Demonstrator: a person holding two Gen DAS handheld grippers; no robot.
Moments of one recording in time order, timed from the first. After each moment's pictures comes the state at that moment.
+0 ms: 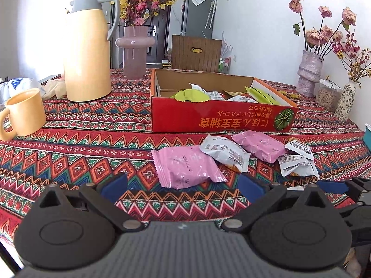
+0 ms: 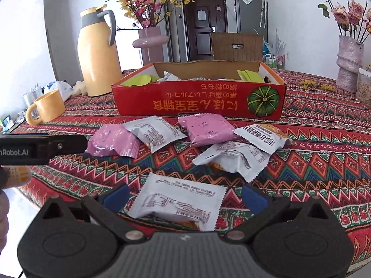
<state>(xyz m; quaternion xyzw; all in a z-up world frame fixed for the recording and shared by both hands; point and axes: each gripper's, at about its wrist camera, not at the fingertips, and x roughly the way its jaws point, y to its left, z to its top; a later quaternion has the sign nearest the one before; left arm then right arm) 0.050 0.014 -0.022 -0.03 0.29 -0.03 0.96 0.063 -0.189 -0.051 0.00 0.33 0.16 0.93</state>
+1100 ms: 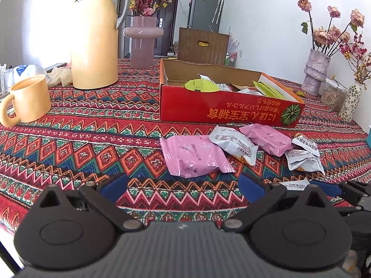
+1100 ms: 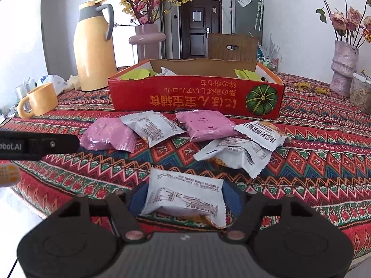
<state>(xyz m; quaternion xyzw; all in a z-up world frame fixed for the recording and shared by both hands) 0.049 0.023 -0.029 -0.05 0.31 -0.02 0.95 0.058 -0.179 -0.058 -0.02 0.32 0.13 0.94</state>
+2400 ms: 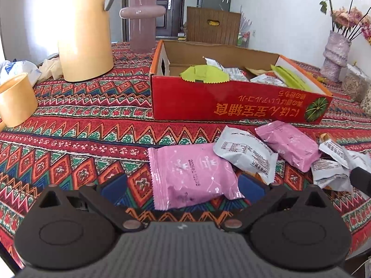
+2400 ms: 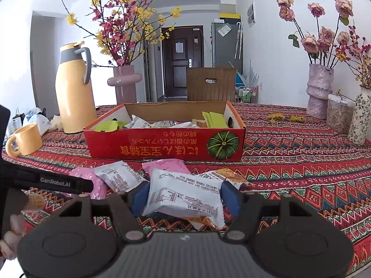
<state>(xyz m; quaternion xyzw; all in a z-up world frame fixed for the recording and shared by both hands) 0.126 -0.001 -0.044 -0.03 0.37 0.01 0.93 0.065 -0.223 -0.023 0.01 0.24 0.09 0.97</state>
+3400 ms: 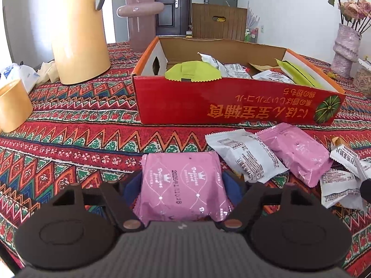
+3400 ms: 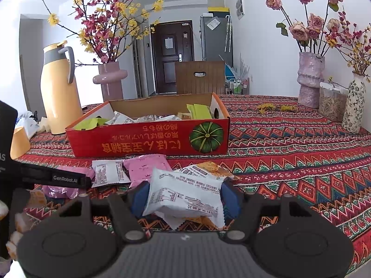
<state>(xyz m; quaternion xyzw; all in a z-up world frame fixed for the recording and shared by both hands) 0.147 -0.028 -0.054 -0.01 0.37 0.04 0.93 0.080 -0.240 -0.034 0.03 0.25 0.07 0.96</state>
